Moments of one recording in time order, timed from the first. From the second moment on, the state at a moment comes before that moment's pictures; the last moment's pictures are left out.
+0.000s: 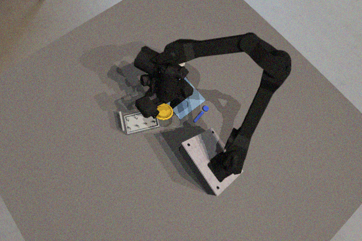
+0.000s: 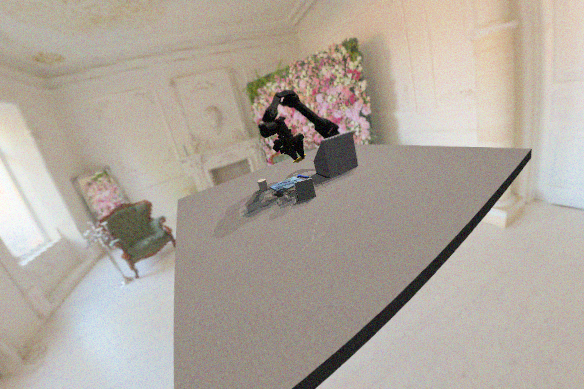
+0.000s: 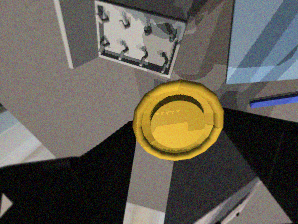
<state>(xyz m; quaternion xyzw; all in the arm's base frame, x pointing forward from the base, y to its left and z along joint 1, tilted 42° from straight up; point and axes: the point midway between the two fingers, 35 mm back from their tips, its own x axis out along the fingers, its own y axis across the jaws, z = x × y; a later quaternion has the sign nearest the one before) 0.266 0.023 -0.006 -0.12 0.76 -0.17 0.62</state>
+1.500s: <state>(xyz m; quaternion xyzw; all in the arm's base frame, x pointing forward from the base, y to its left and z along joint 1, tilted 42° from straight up) 0.265 -0.011 -0.065 -0.13 0.63 0.36 0.68</state>
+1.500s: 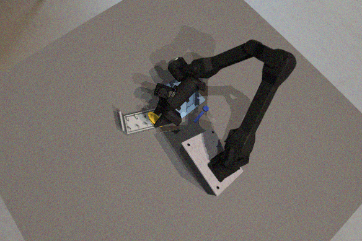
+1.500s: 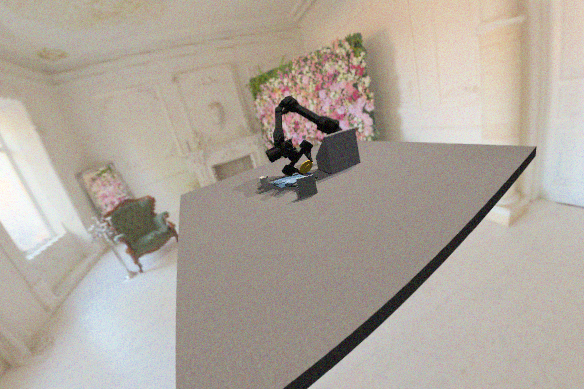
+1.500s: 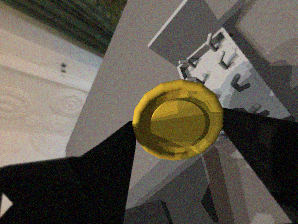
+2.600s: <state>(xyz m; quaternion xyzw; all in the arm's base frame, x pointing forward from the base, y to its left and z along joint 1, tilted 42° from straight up) 0.270 -0.046 -0.062 -0.31 0.28 0.49 0.76</state>
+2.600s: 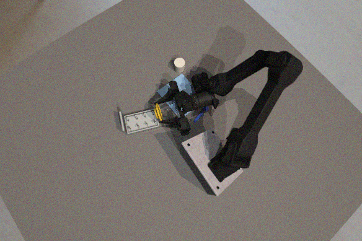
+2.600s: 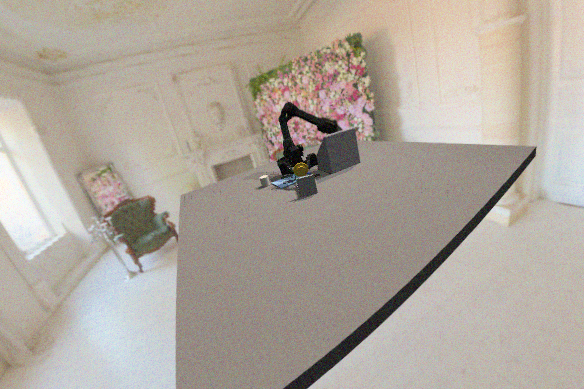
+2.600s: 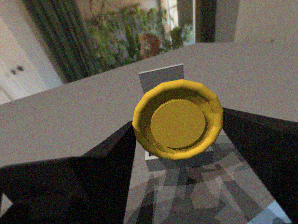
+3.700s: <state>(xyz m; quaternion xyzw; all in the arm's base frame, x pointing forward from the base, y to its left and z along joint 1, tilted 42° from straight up) 0.283 -0.029 -0.078 -0.34 0.26 0.49 0.76</state>
